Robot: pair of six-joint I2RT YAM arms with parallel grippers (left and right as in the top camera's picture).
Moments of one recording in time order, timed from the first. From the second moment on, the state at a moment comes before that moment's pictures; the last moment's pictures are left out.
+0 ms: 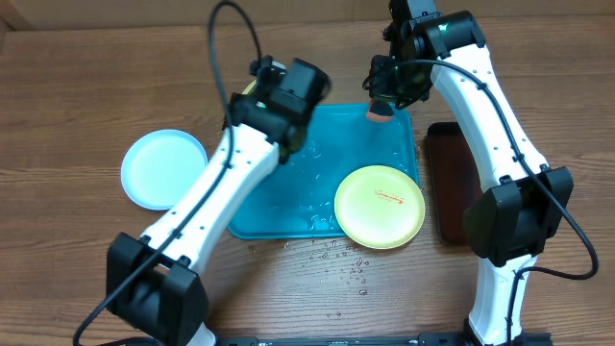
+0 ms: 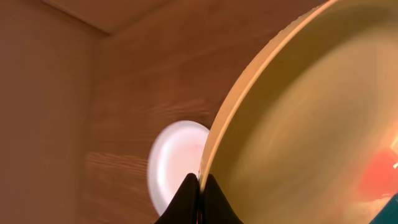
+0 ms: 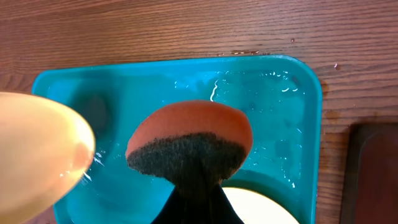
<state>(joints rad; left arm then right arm) -0.52 1.77 1.57 -1.00 -0.87 -0.21 0.29 2.14 2.16 -1.28 -0.18 0.36</state>
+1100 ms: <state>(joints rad) -0.45 1.77 1.57 -1.05 -0.77 -0.31 0.29 2.14 2.16 -1.29 -0.16 0.36</state>
